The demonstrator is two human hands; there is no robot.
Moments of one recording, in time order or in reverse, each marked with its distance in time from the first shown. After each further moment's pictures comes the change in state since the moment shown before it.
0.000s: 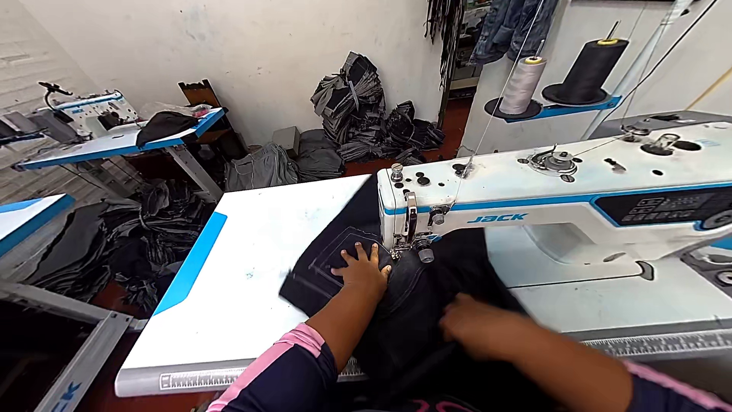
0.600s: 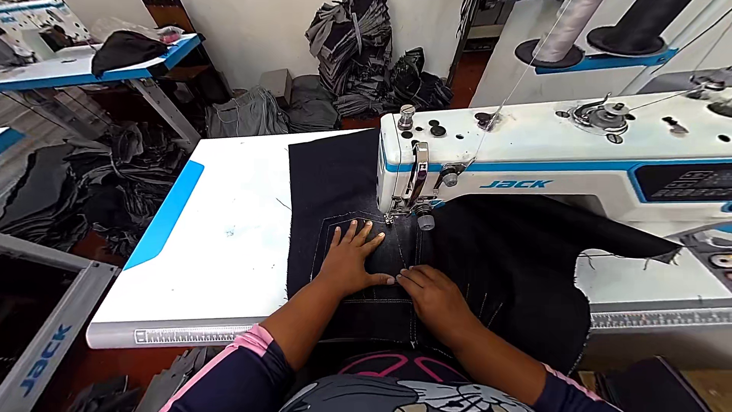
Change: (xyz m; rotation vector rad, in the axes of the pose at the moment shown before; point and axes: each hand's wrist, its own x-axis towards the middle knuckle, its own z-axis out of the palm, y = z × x) left_hand -0.015 -0.050 0.046 -0.107 0.118 0.461; right_hand 0.067 -0.023 0.083 0.014 1.170 0.059
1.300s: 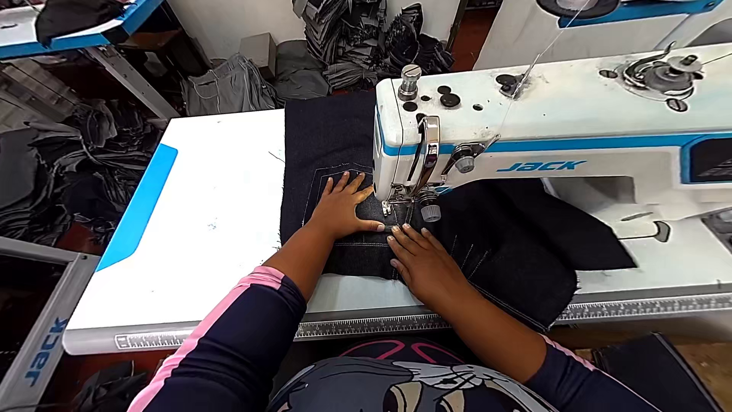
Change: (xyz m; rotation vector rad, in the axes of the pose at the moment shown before) left_hand 0.075 -0.036 -0.033 0.025 0.046 0.063; right_hand 0.039 0.011 -0.002 0.053 -0.381 0.183
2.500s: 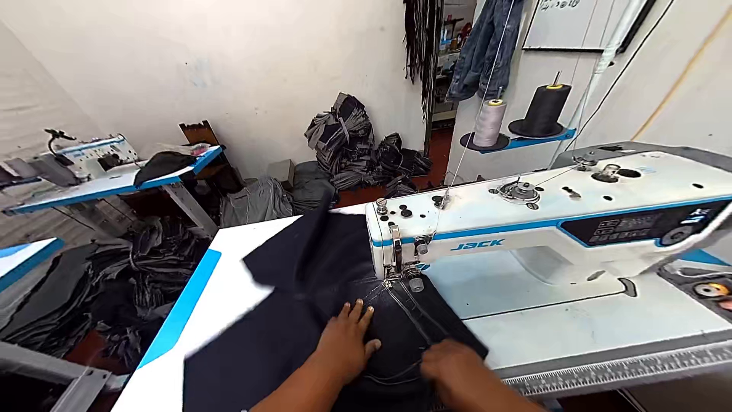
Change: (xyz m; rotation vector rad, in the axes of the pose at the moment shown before) left_hand -0.096 0.052 -0.012 0.132 -0.284 -0.097; right_hand -0.055 -0.003 -0.020 0.112 0.113 -0.253
